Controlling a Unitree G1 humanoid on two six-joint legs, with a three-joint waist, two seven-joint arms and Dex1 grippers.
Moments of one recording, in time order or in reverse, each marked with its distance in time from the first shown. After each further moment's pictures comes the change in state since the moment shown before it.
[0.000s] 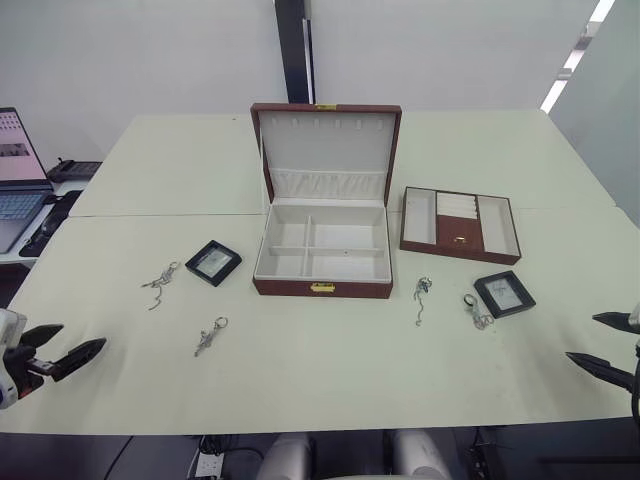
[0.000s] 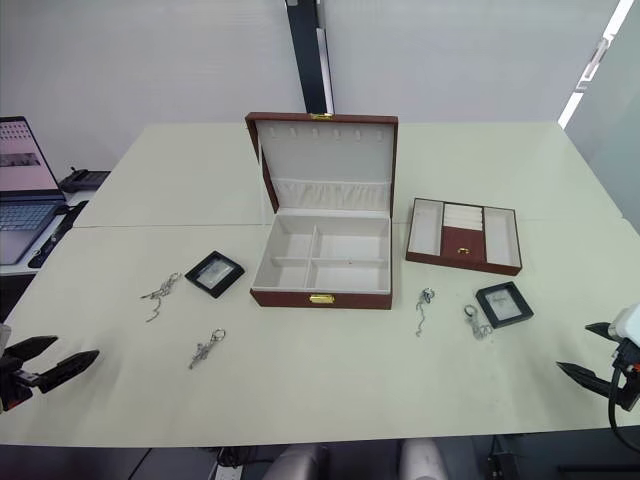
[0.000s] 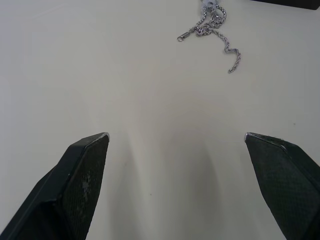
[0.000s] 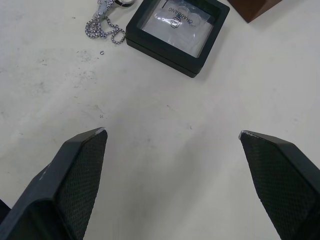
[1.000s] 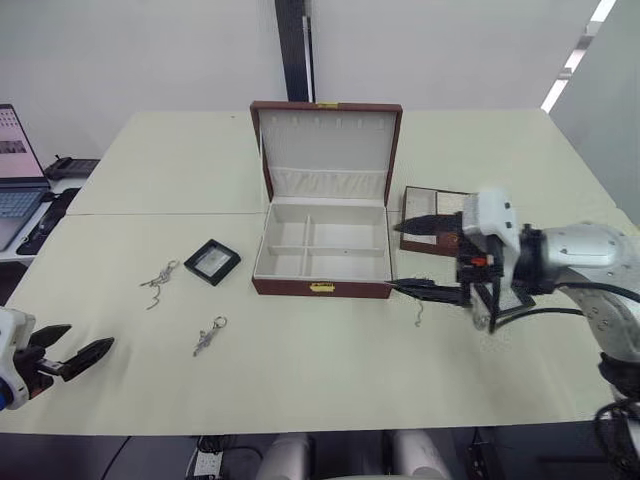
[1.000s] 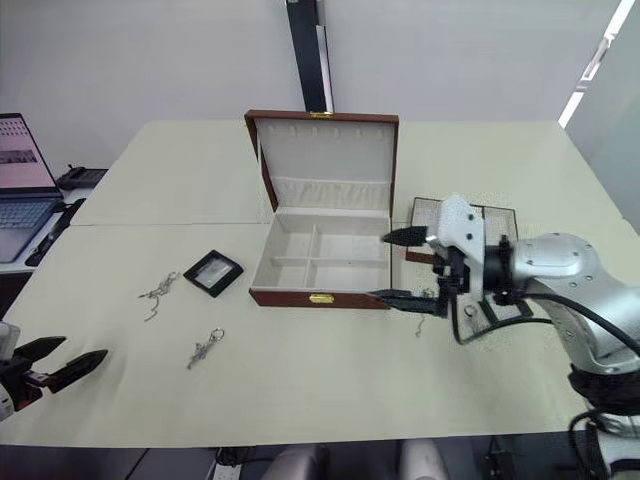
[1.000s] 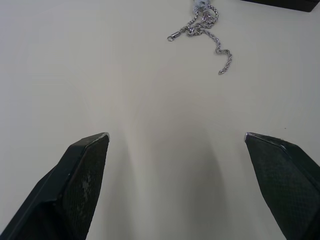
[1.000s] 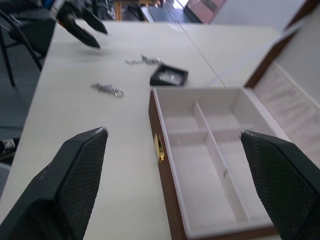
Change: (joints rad) left arm 0.037 -0.037 0.002 -0.124 -0.028 0.049 0.043; right arm -0.982 0.262 0.719 -0.300 0.318 0.336 -0.151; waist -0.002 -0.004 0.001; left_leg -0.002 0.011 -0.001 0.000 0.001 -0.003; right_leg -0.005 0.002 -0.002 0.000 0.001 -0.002
